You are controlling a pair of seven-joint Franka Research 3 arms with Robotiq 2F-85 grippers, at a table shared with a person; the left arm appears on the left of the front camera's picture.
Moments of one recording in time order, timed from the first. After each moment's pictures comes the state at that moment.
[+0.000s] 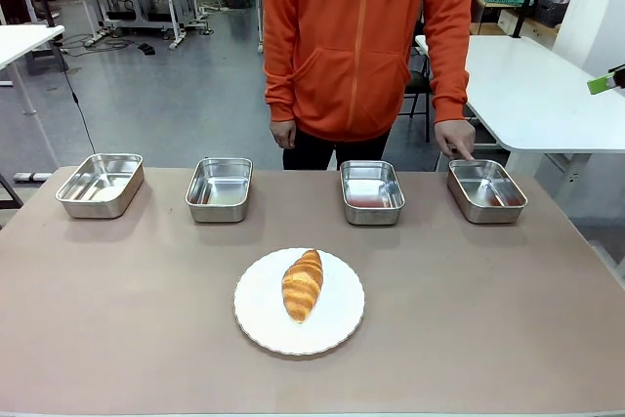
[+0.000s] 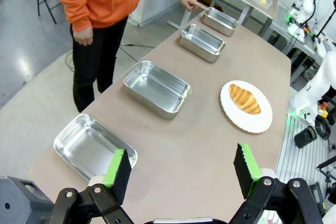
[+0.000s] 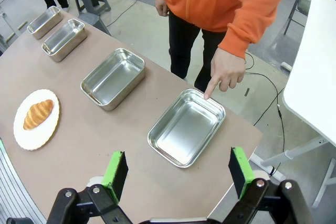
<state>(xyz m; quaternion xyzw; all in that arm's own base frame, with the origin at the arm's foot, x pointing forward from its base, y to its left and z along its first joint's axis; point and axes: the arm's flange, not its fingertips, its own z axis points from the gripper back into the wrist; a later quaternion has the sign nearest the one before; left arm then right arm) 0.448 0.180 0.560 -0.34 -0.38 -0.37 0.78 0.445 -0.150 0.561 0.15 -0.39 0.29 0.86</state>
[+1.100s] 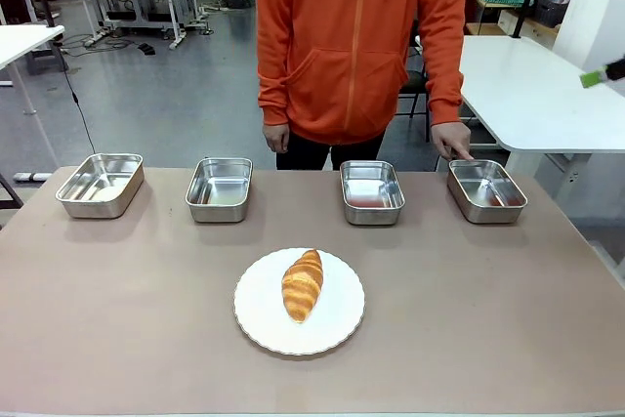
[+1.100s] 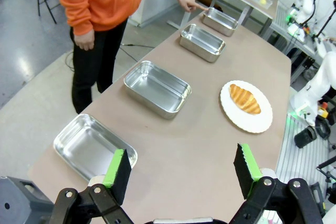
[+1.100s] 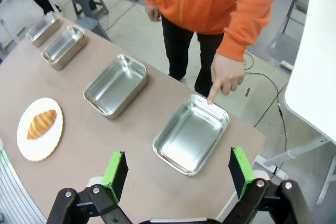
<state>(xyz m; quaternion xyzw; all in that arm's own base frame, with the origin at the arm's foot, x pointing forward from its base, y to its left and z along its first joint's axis) 0.448 0.180 0.560 -0.34 -0.38 -0.37 0.78 0.448 -0.127 0.574 0.16 -0.40 0.27 0.86</state>
